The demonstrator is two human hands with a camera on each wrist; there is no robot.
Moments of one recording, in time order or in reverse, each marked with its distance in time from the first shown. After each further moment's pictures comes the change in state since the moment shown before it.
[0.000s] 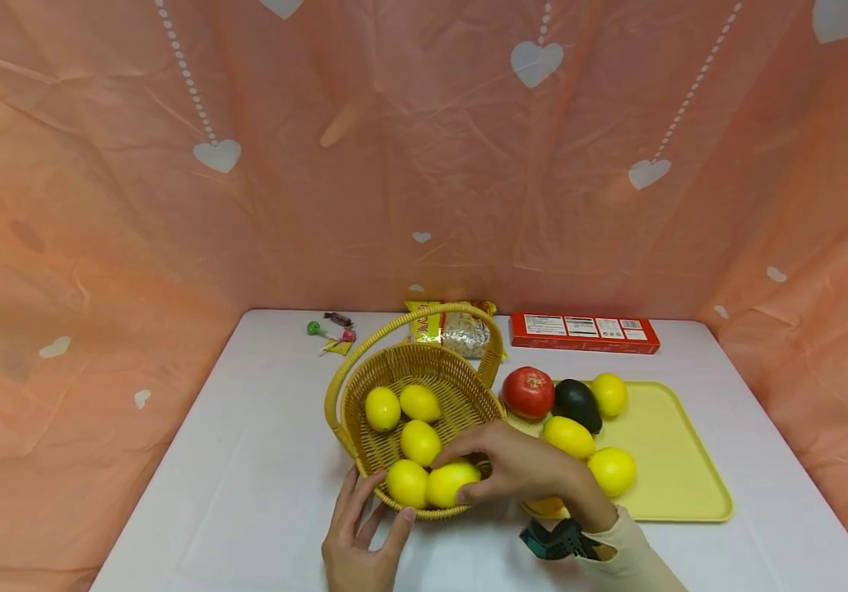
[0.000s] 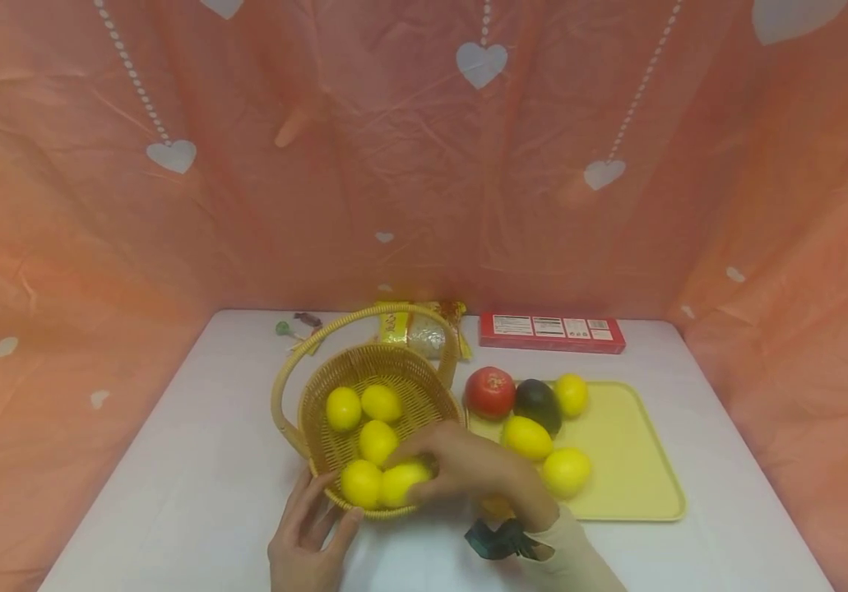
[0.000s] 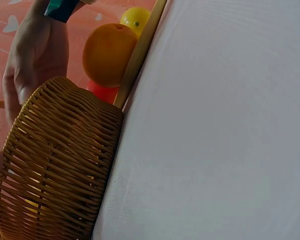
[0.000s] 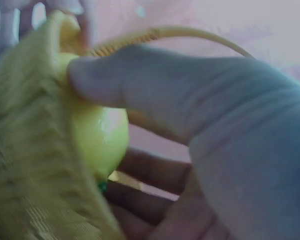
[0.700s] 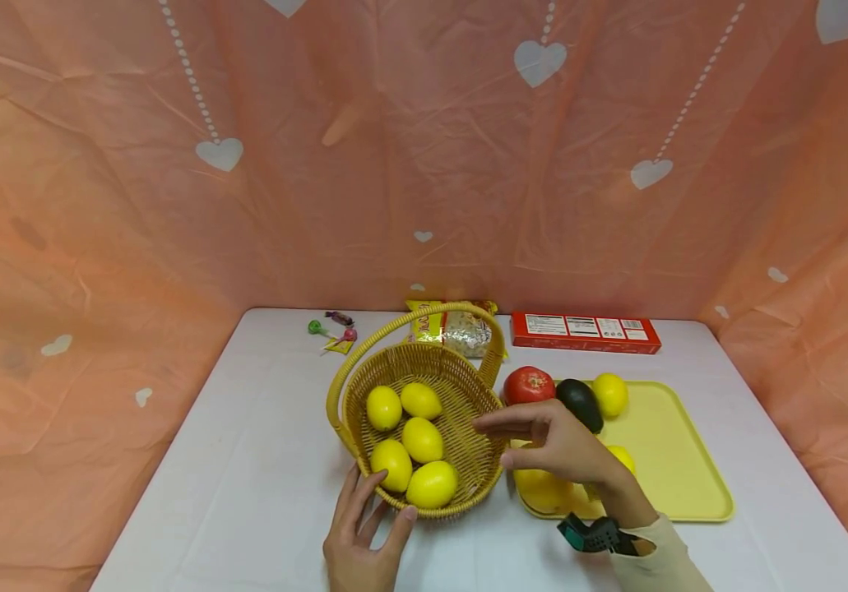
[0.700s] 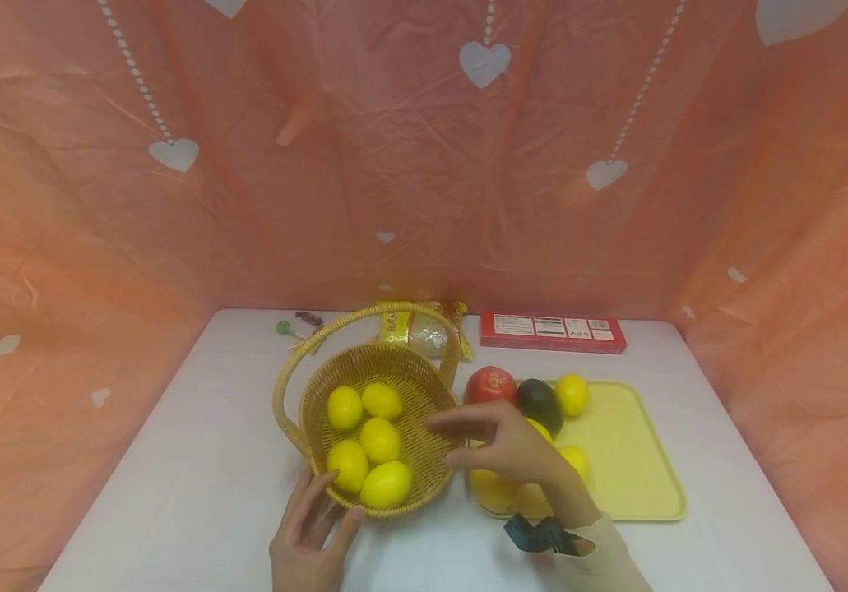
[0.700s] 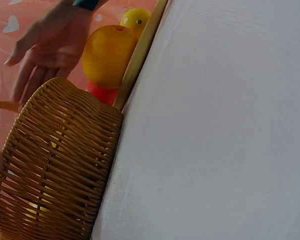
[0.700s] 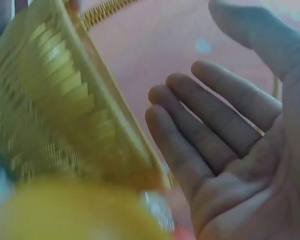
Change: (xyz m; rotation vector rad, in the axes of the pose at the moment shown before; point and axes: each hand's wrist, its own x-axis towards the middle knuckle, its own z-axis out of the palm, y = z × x) left_hand 0.000 0.001 -0.001 -0.021 -0.015 -0.028; right_hand -0.042 0.035 -0.015 0.492 0.275 -0.058
